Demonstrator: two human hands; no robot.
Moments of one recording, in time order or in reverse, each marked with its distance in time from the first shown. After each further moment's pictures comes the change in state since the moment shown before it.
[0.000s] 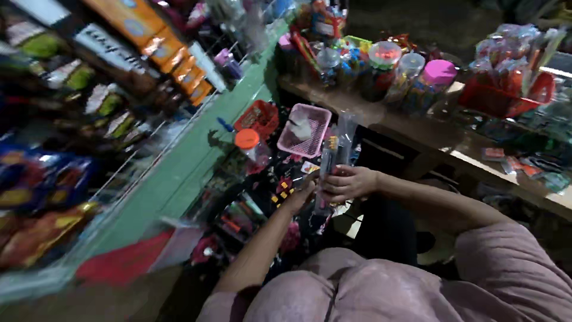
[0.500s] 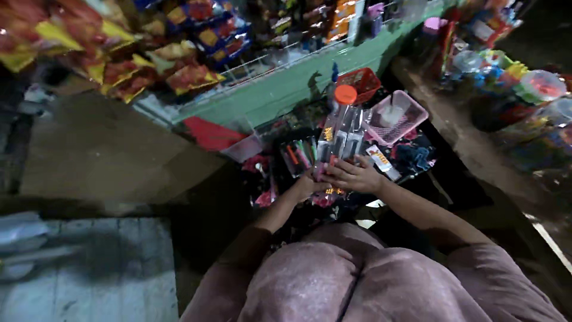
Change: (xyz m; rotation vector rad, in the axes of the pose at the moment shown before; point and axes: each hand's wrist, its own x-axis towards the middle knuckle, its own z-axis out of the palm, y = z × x) left_hand -0.192 -0.029 -0.032 -0.216 0.565 0.012; right_hand 0.149 -0.086 0.061 0.025 0.264 -0.131
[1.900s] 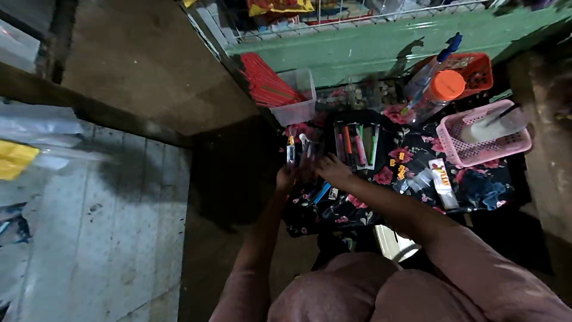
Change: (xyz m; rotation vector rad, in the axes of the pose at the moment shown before) left_hand -0.042 -0.181 -0.199 0.246 0.810 -0.408; right_hand 0.108 -0.102 0.219 0.618 -0.760 0.104
